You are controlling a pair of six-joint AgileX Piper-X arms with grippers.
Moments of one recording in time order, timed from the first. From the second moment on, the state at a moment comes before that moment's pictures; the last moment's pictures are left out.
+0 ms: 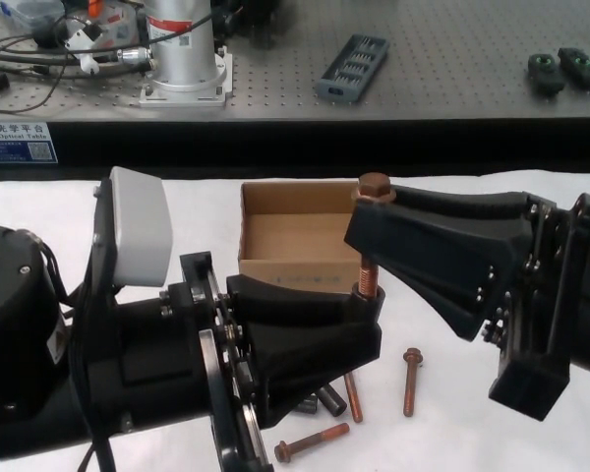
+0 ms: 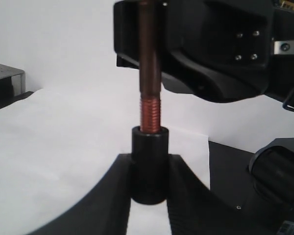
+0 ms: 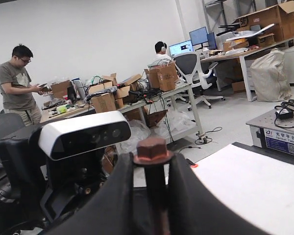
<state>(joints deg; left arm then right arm) -41.1 59.7 -24.4 -50.7 35.6 -8.7 51.4 50.5 -24.7 -29.3 -19.4 20.9</state>
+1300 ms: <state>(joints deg) -41.3 60.5 -28.7 -41.2 15.9 -13.2 48.6 45.9 -24.7 -16.5 3.6 4.0</state>
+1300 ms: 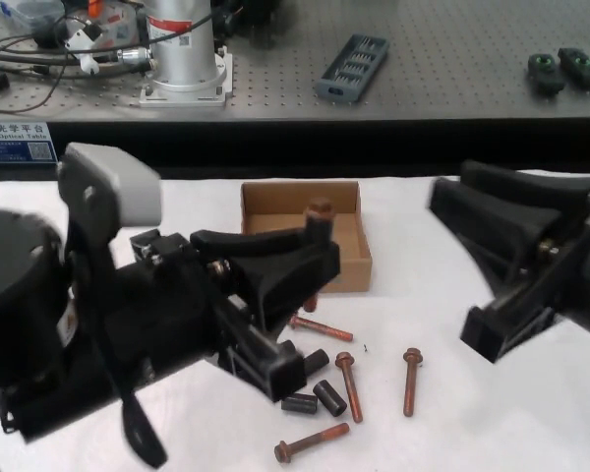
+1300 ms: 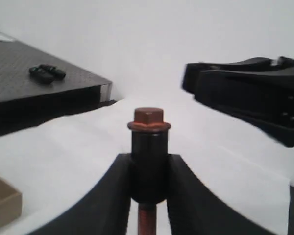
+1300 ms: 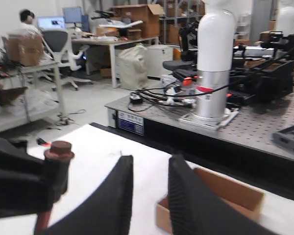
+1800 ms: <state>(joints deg) -33.1 71.6 -56.0 -8.0 15.4 -7.5 48.4 32.1 -24.7 13.7 7.0 -2.2</state>
